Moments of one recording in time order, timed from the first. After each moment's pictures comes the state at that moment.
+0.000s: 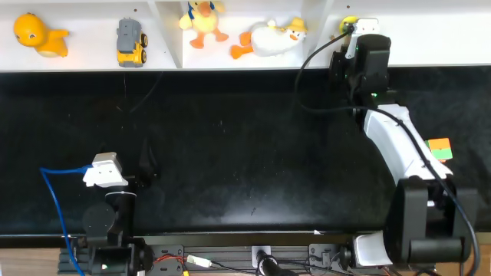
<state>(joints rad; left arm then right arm) 0.05 0.01 0.02 -0.09 -0.01 -0.16 0.05 1.67 1.05 0.03 0.06 0.05</state>
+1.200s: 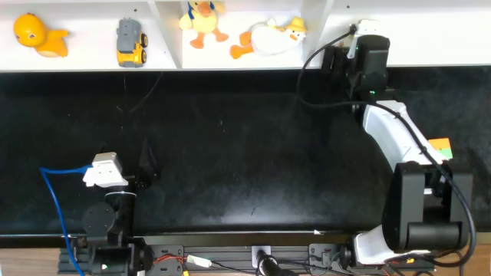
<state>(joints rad) 0.05 0.01 0.02 -0.09 -0.01 -0.16 0.03 1.72 1.05 0.01 0.08 0.12</state>
